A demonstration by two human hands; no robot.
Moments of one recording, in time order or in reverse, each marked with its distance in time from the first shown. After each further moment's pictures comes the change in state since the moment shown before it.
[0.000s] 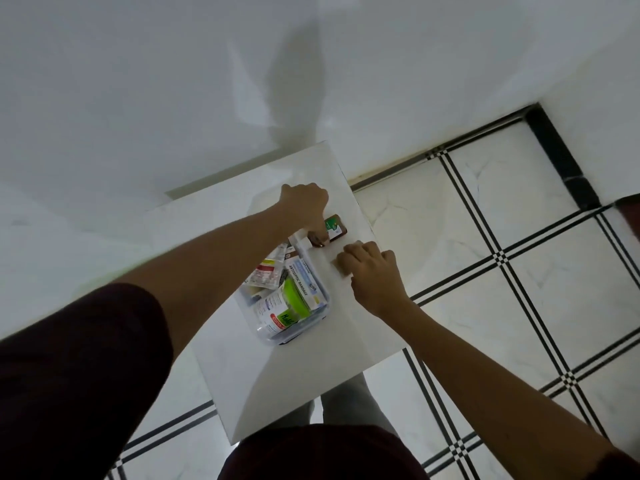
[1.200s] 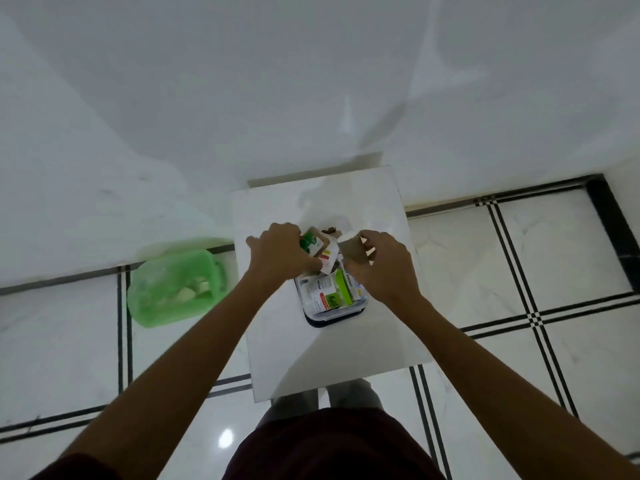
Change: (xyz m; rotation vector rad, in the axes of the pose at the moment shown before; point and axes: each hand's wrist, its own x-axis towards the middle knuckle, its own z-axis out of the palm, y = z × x) left_hand -0.181 -0.049 0.041 -0.535 0.293 -0.485; right_hand 0.009 -0.078 -0.079 0.597 0.094 0.098
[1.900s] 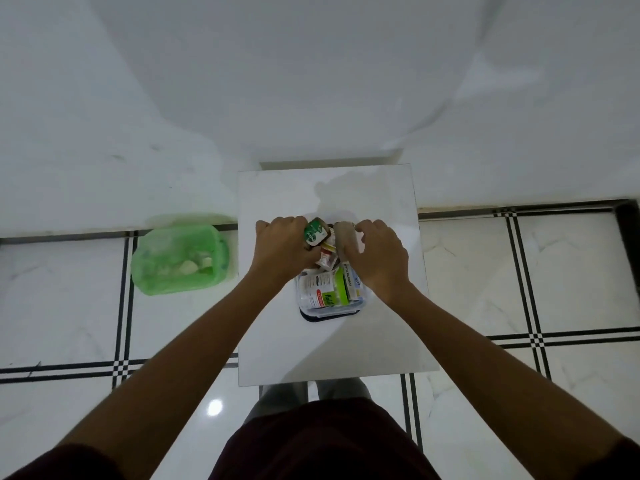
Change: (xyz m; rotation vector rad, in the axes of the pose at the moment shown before) left_hand 0.003 -0.009 0.030 0.020 0.292 0.121; right_hand 0.033 -0.007 0.013 -0.235 -0.151 0.012
